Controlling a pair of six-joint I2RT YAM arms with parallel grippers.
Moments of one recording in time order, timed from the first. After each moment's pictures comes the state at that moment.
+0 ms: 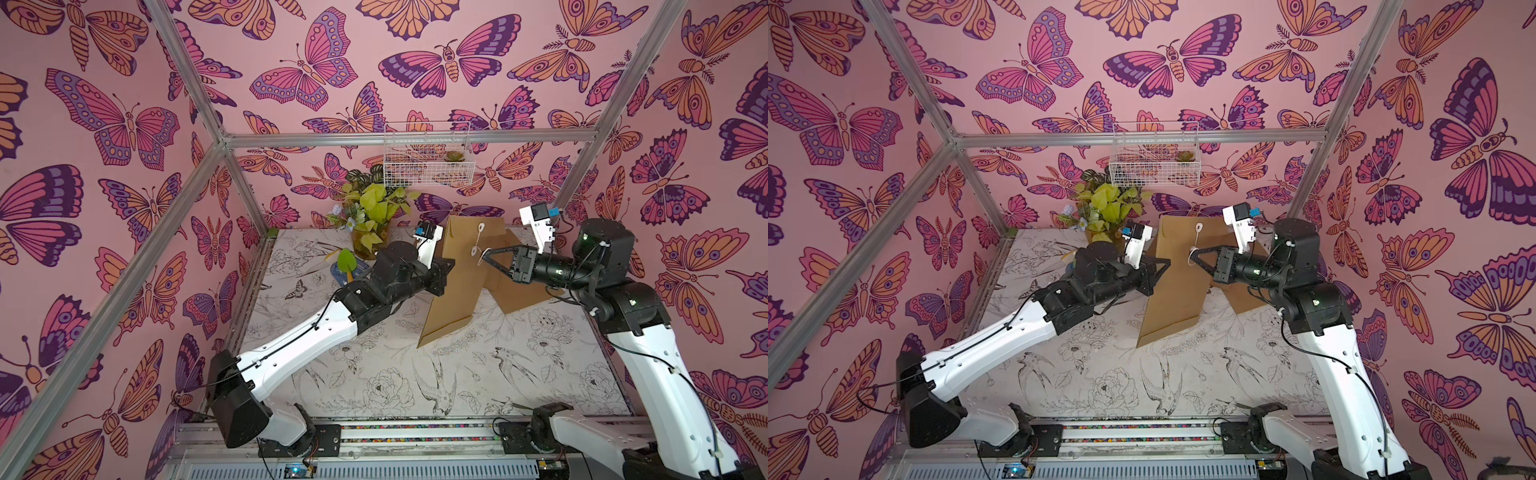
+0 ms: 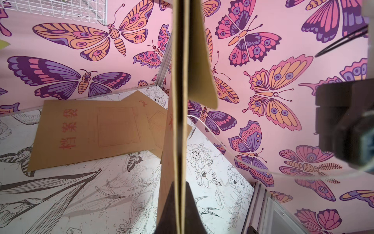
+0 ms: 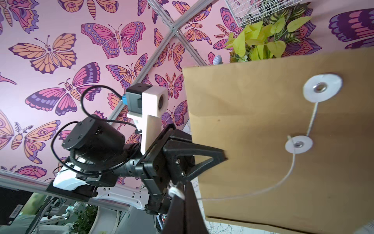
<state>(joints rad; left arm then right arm) -0.87 1.46 1.37 -0.13 0.08 -0.43 0.24 1.07 1.42 -0.64 -0.81 0.55</state>
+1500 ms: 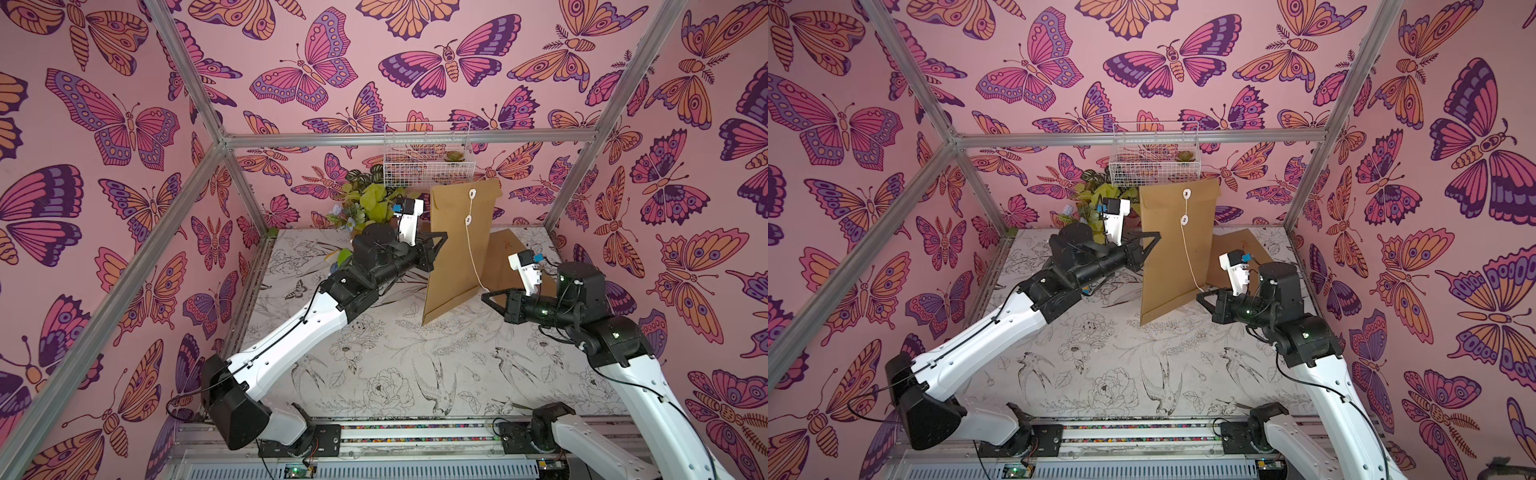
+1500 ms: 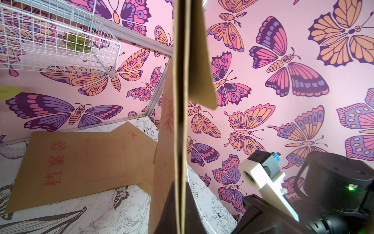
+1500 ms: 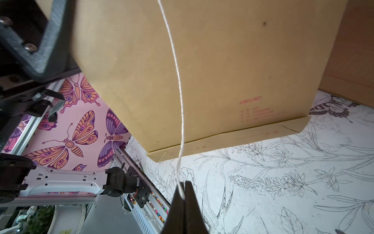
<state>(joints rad) -0.76 1.43 1.43 -0.03 0.21 -0.49 0.26 0.88 1.08 -0.75 -0.59 0.42</state>
